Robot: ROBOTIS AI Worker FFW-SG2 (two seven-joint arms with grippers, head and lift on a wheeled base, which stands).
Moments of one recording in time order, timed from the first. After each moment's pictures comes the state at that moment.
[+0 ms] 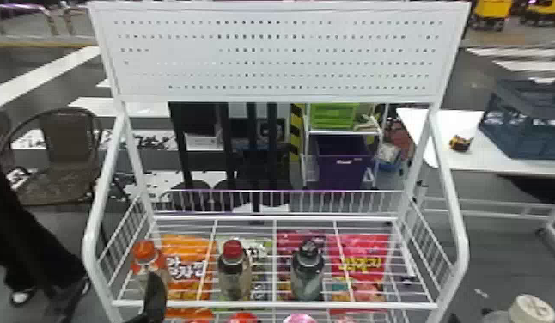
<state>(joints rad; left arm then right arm) 0.61 0.19 -0.07 -2.28 0.12 0.20 0.36 0.97 -0.03 -0.11 -2.42 -0.13 -0.08 0.23</state>
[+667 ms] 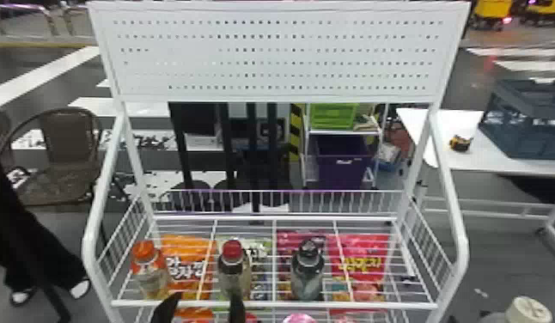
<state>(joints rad) 0.38 0.19 -0.34 -1.80 0.09 -0.12 0.37 0.96 -0.04 -0.11 -2.40 -0.13 -0.07 0.23</state>
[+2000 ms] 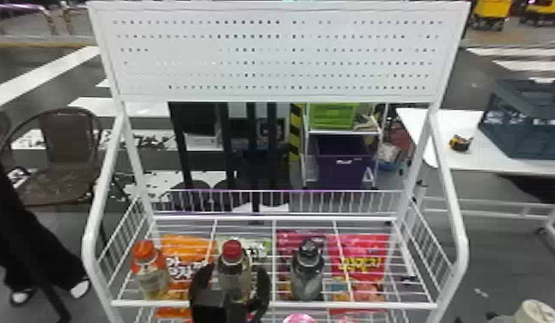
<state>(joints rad) 0.06 0.14 -0.43 -1.44 0.11 -0.15 0.37 0.97 -0.04 -0.12 -2.40 -0.14 -0.10 0.23</state>
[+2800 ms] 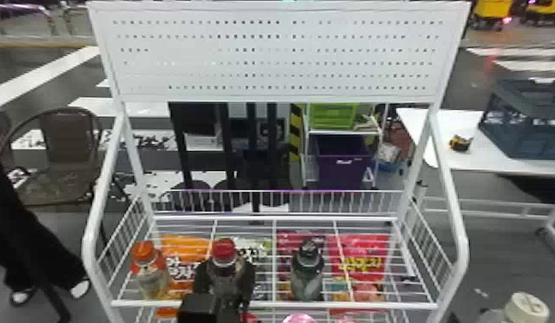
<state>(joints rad) 0.25 0.20 -0.41 -1.84 0.08 0.08 0.43 0.94 -0.03 -0.12 -2.41 -0.13 -0.03 0.23</state>
